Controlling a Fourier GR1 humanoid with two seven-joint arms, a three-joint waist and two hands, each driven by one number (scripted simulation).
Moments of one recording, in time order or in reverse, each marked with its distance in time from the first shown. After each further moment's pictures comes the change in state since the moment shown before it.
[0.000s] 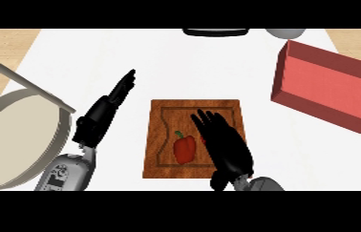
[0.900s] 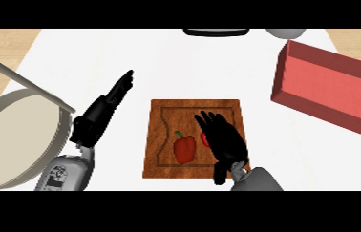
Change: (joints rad) left arm 0.013 -0.042 0.066 -0.005 -0.047 -0.075 -0.007; right arm -0.014 0.075 -0.108 0.230 0.115 0.004 -0.138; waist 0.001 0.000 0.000
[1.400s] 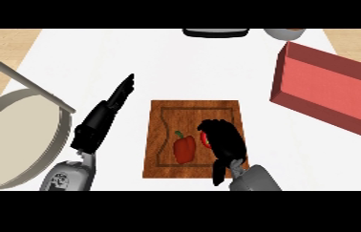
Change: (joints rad) left arm 0.042 -0.030 -0.005 -0.042 -0.038 -0.003 0.003; right arm -0.010 0.028 -0.037 0.081 0.073 -0.042 -0.043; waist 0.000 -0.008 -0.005
